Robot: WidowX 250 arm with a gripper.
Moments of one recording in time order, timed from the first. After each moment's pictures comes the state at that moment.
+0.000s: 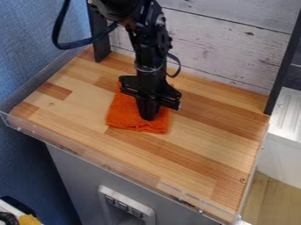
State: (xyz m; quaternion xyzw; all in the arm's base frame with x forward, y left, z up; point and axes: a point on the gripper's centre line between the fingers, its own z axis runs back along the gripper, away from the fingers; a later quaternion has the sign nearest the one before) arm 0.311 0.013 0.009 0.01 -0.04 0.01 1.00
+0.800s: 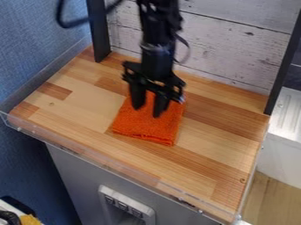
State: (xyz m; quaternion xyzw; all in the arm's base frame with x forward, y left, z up) arm 0.293 0.021 0.060 0.01 0.03 -0.04 1.00
